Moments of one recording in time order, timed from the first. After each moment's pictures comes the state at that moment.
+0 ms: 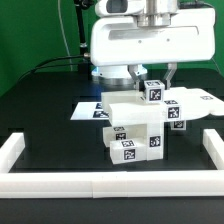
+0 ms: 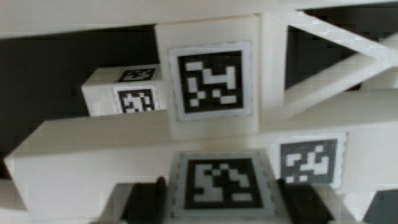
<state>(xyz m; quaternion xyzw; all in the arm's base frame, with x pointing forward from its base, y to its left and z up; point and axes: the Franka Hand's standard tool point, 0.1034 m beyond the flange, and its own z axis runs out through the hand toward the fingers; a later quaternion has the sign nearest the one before) 0.551 0.038 0.119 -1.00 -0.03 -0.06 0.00</state>
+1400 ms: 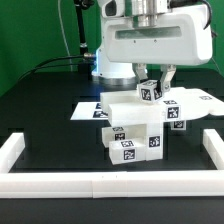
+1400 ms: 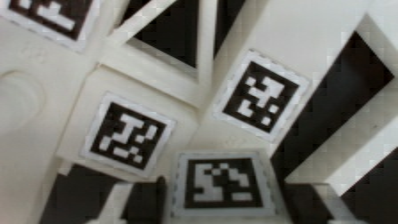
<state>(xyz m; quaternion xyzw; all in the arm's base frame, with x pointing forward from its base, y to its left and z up) 0.552 0.042 0.120 -0.89 0.46 -0.05 0.05</state>
